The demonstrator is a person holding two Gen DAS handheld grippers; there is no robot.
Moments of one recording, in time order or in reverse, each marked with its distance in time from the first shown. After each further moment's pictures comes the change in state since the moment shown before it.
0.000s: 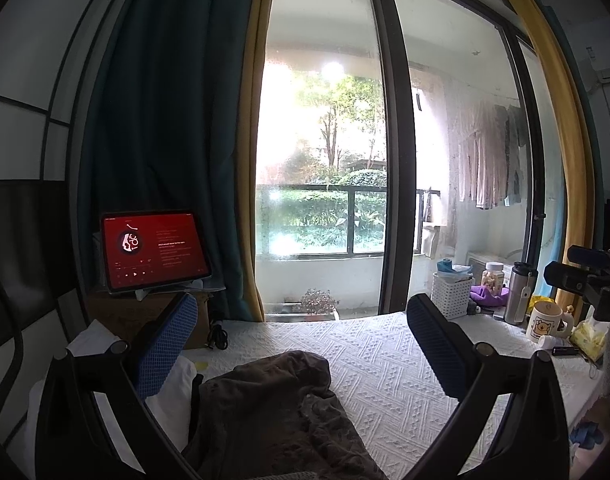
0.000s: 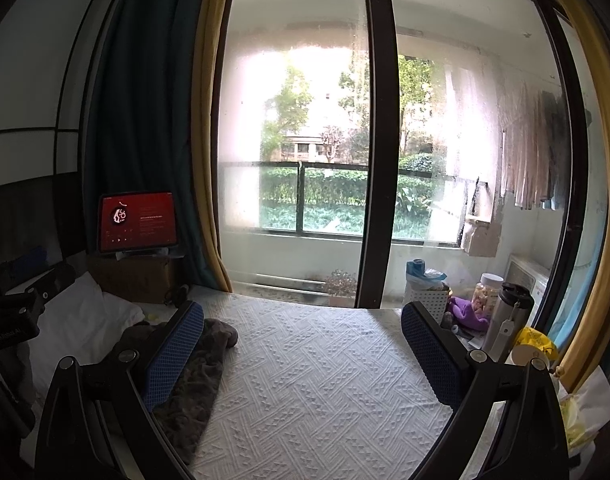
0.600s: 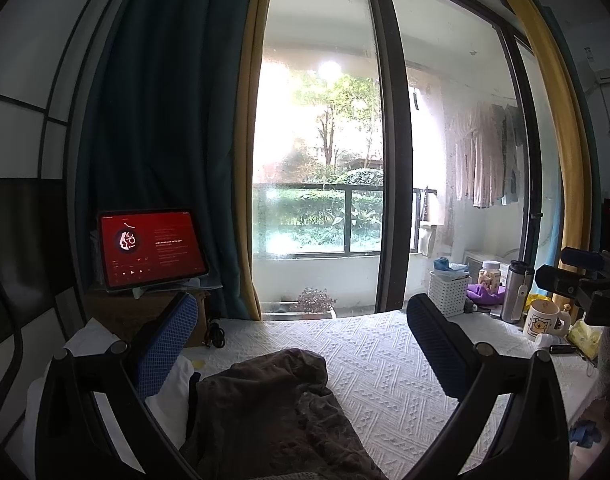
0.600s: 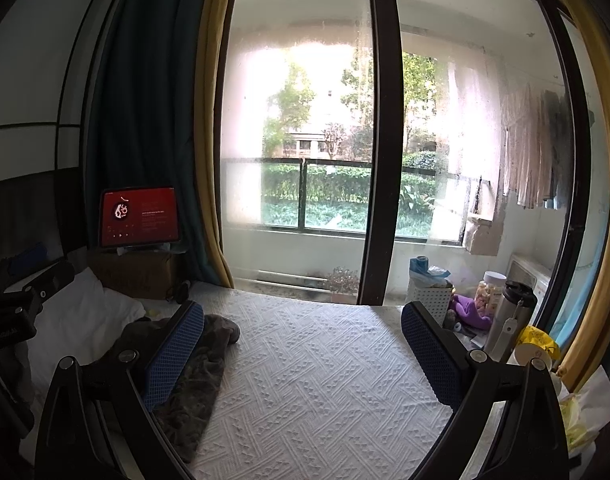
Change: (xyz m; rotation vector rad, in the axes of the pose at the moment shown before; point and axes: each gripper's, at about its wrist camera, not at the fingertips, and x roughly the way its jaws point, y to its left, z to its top) left arm -0.002 -0.001 0.000 0.002 0.003 -0.010; right arm 0.004 0.001 -0.002 -0.007 0.011 0.010
